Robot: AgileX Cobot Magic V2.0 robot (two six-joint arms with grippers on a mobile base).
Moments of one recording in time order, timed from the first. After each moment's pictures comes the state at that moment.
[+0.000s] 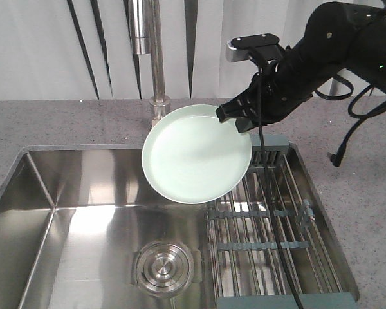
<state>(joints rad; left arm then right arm) 0.02 0.41 -0.61 -0.11 0.89 0.11 0.32 1.81 -1.71 0.21 1.05 -0.19</state>
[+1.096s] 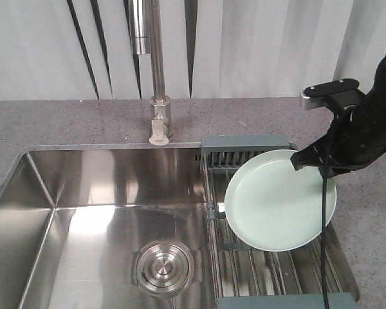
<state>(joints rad) 0.02 0.41 -0.61 -0.11 0.89 0.11 0.17 1.61 -1.32 -0.03 1.04 -0.07</state>
